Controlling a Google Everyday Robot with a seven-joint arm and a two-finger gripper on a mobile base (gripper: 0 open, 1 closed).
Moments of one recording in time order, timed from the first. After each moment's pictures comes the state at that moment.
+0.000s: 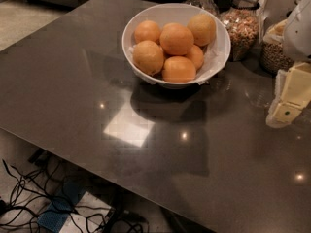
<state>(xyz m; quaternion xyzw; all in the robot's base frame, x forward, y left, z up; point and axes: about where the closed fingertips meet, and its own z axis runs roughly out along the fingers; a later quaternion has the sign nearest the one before) 0.438 -0.217 0.976 -0.60 0.78 -0.03 0.16</state>
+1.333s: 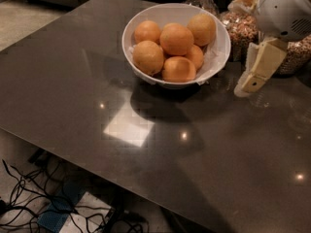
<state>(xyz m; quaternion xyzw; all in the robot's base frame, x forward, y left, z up) 0.494 -0.159 1.004 -0.67 0.68 0.01 0.30</state>
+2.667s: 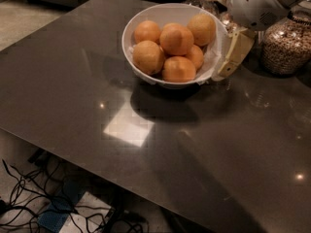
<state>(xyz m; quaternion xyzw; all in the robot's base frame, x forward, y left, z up) 0.543 -0.114 1.008 -0.72 0.60 0.03 0.36</state>
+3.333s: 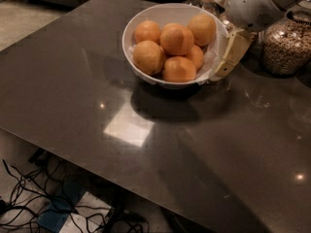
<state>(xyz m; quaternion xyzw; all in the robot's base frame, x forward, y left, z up) 0.549 -0.115 1.003 -0.71 0.61 0.04 0.36</state>
